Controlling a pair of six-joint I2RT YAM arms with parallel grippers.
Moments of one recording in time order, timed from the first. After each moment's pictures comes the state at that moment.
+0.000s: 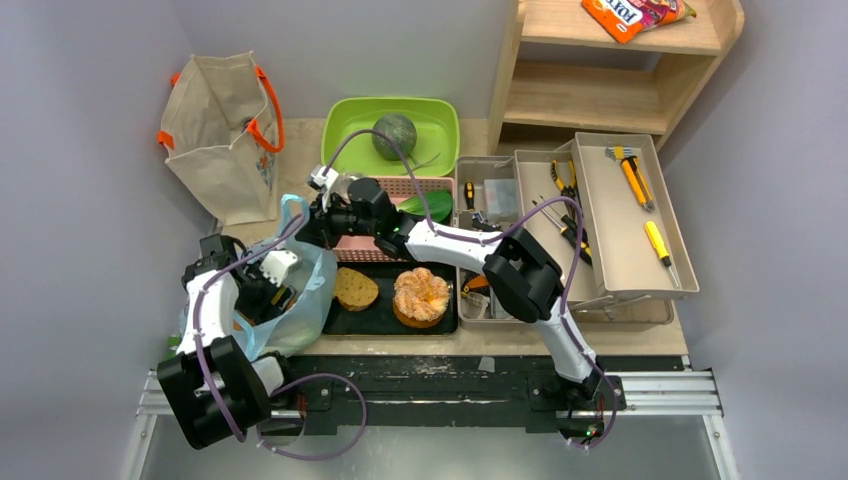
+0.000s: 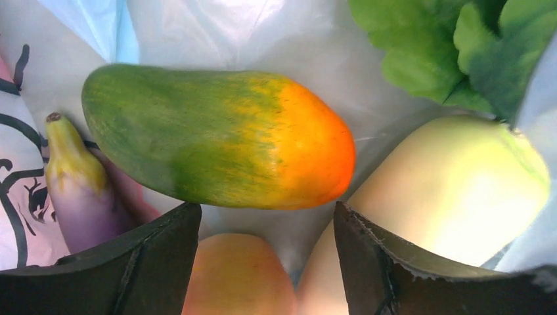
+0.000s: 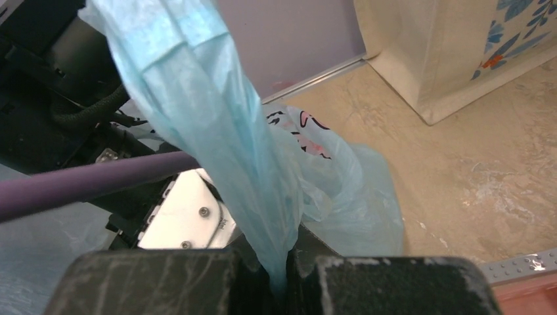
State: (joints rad) left arm 0.42 1.12 0.65 -0.91 0.28 1.03; right arm 0.97 2.21 1.72 0.33 -0.42 0.30
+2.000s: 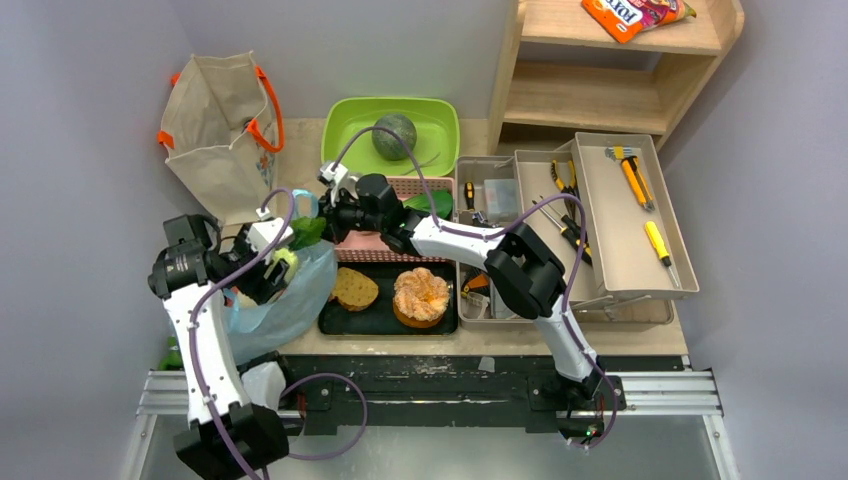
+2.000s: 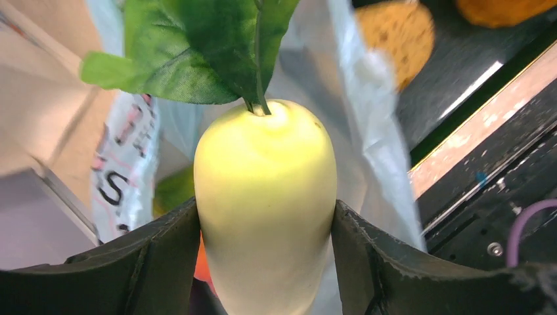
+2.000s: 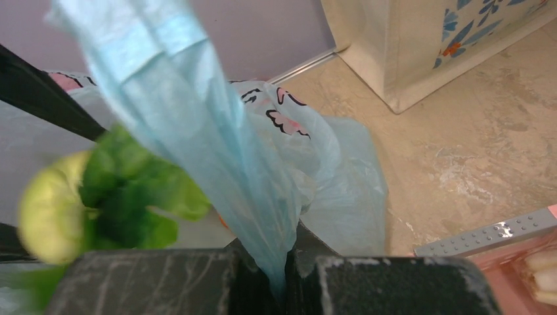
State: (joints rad) left arm 0.44 0.93 0.94 -1.17 0.62 1.11; right arm 0.94 2.21 1.69 0.33 -0.41 0.29
